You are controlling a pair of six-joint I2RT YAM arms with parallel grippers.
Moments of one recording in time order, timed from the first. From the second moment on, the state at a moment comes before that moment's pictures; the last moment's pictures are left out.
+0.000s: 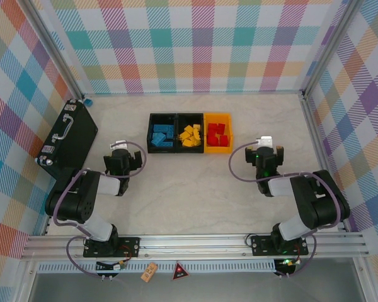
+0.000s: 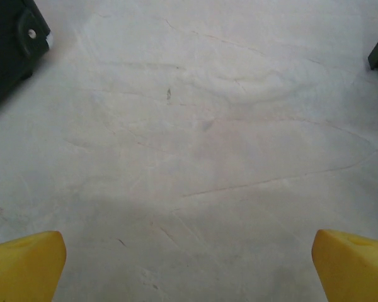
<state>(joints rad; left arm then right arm) -0.14 1.59 0.40 0.68 -0.33 -0.13 0.22 1.51 0.38 0.70 0.42 -0.03</state>
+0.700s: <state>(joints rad) -0.12 1.59 0.40 0.77 -0.28 -0.11 0.03 1.54 0.38 0.76 0.07 0.06</state>
